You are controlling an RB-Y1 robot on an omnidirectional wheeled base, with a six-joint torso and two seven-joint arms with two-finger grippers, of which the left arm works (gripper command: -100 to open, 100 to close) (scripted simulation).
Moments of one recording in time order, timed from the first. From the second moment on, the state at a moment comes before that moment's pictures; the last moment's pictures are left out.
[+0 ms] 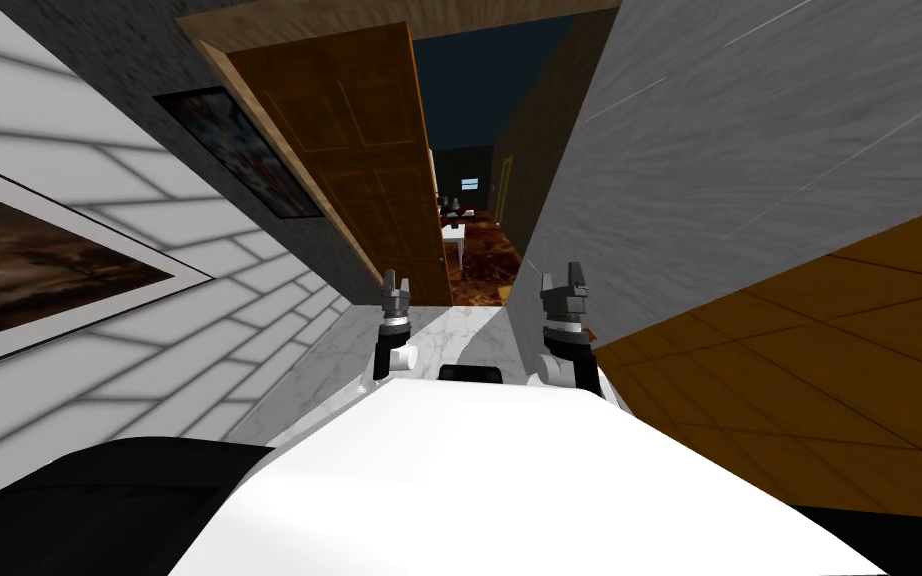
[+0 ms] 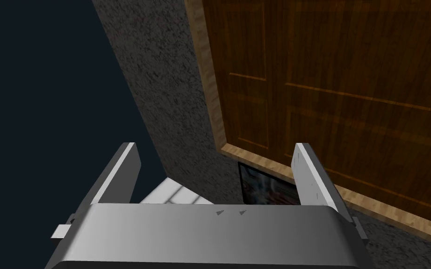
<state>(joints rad) 0.41 0.04 -0.05 -2.11 0.02 -0.50 -0.07</state>
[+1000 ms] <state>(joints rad) 0.36 0.08 -0.02 -1.88 0.03 -0.55 -0.04</state>
